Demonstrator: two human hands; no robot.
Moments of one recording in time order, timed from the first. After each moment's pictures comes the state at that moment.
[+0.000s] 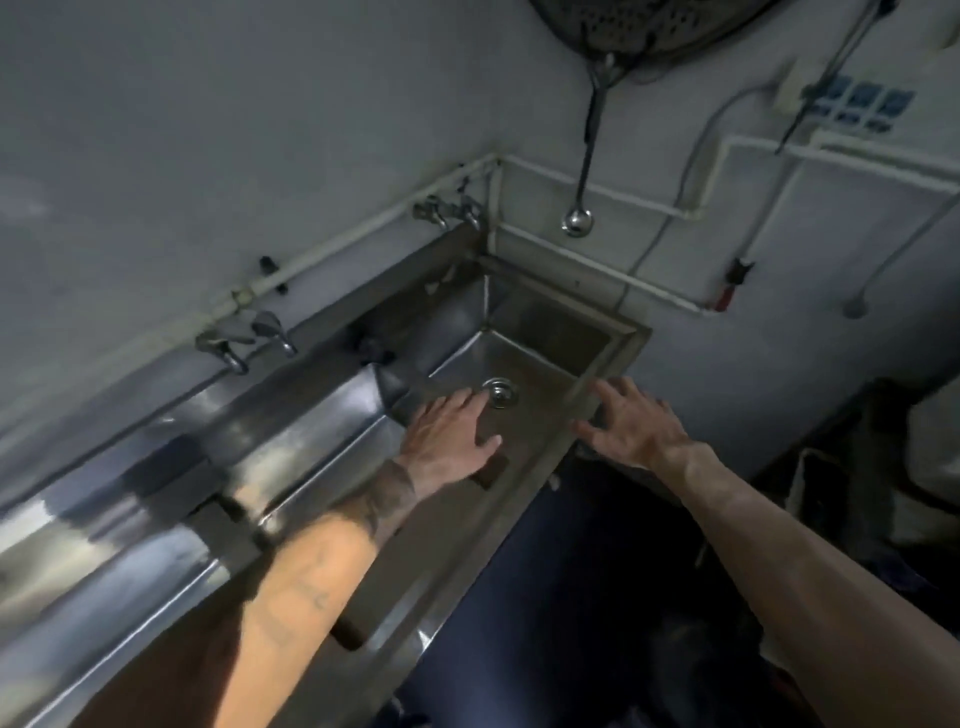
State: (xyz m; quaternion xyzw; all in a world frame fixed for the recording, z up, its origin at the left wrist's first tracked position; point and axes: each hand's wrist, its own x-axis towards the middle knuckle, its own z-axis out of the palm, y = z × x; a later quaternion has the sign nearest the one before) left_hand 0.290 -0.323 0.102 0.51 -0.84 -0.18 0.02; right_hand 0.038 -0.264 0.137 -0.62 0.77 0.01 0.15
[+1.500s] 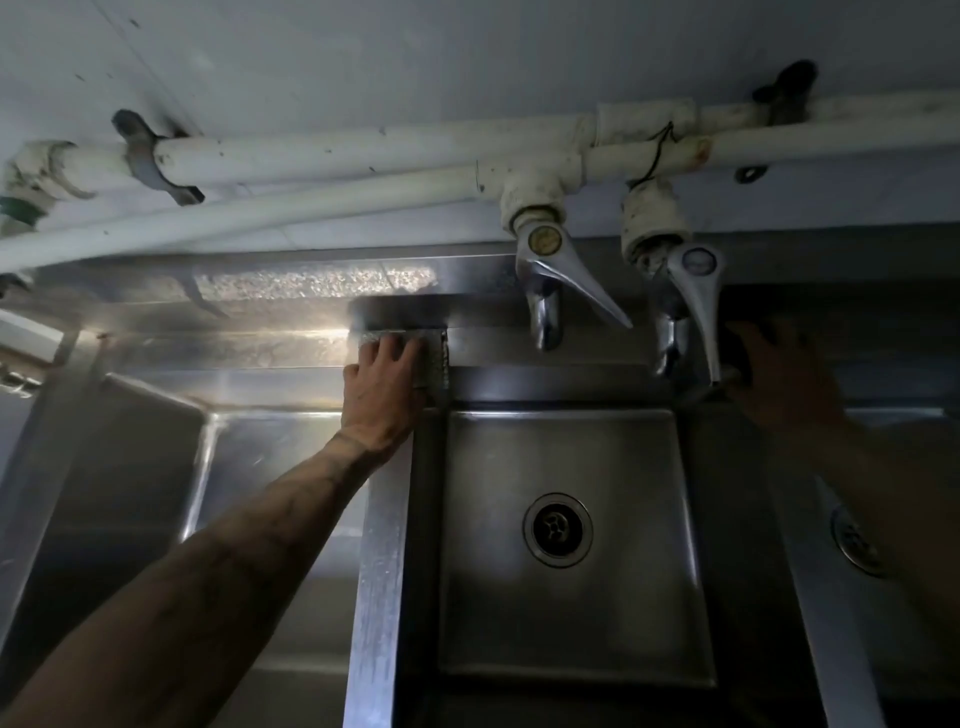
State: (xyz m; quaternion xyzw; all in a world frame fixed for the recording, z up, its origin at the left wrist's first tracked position) left_hand 0.647 -0.433 -0.145 0.88 -0.46 -0.11 0.01; right_hand 0.298 -0.721 -0.151 -0.87 0.48 0.07 0.10
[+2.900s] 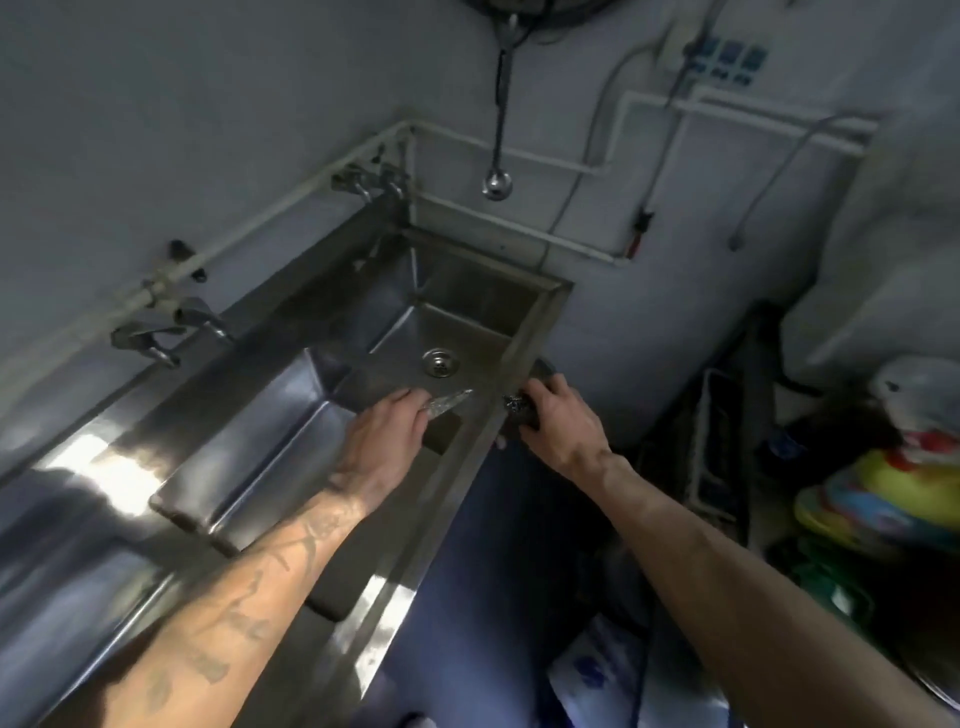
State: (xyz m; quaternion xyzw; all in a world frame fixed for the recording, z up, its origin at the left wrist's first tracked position) left_hand 0.341 -0.272 0.097 0.44 -0.86 -0.16 0.20; right_hand 0.114 -0.183 0.116 -0.58 0.80 -0.11 0.13
